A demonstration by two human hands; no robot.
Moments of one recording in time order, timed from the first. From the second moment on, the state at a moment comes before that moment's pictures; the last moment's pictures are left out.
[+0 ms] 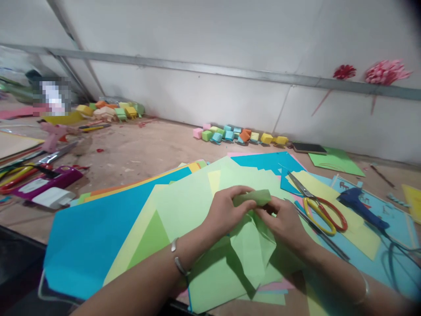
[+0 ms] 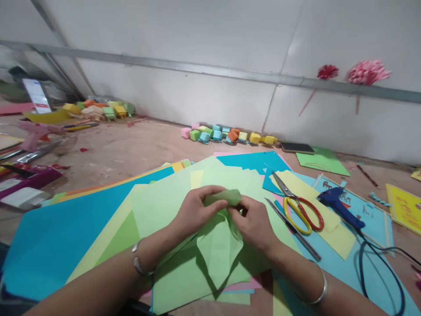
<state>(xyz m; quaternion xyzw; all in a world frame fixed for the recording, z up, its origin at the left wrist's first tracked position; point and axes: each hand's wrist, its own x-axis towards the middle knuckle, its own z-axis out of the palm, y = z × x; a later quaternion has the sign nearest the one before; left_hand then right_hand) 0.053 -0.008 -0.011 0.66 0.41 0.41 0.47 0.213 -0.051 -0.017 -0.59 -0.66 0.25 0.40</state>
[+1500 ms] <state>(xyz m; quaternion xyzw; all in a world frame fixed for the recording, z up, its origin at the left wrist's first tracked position) 0.060 -0.009 -0.025 0.44 0.38 0.38 0.72 0.226 -0.046 -0.015 -0.51 -0.70 0.18 0.48</state>
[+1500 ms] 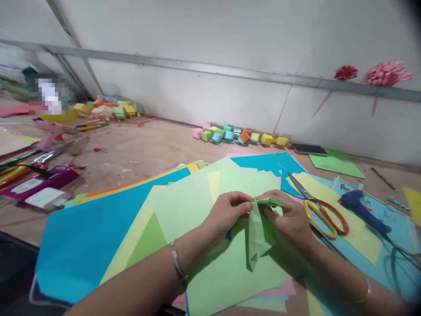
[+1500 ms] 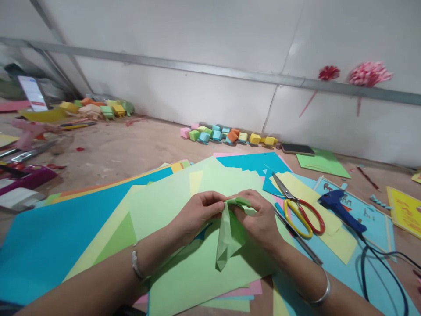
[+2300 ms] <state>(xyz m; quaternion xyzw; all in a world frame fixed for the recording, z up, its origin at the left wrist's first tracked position) 0.052 -0.006 -0.010 0.52 0.36 0.35 0.70 0.225 -0.052 0.002 -0.55 -0.71 0.19 0.39</state>
